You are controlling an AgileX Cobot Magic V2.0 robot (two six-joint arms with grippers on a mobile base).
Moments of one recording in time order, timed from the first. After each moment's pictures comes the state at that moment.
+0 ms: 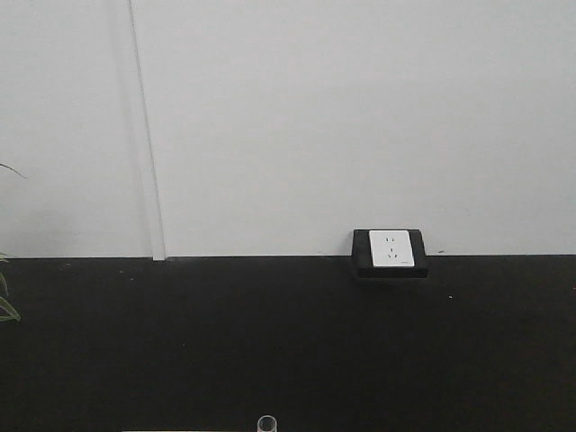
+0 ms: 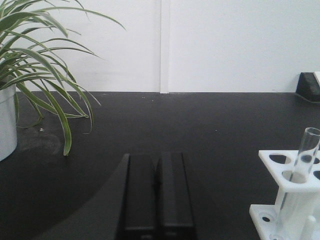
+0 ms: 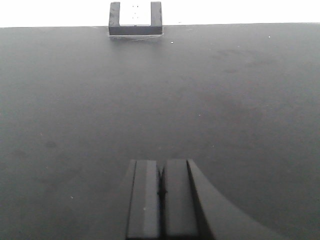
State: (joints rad) left arm 0.05 -0.01 0.03 -0.05 0.12 -0.05; right arm 0.03 -0.01 0.03 -0.13 0.36 0.13
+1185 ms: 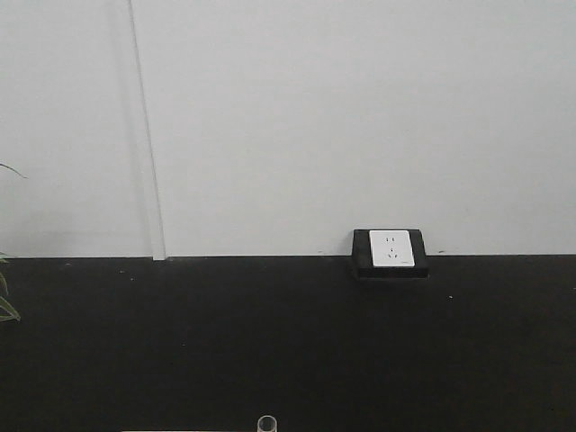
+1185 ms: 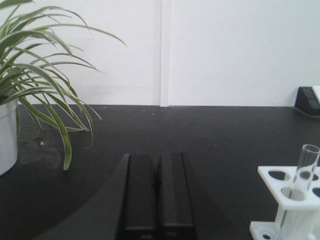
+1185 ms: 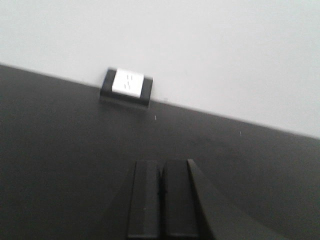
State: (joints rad) left arm 0.05 -0.01 0.03 -0.05 0.06 -0.05; right arm 0.03 -0.01 0.03 -0.33 0.09 0.08
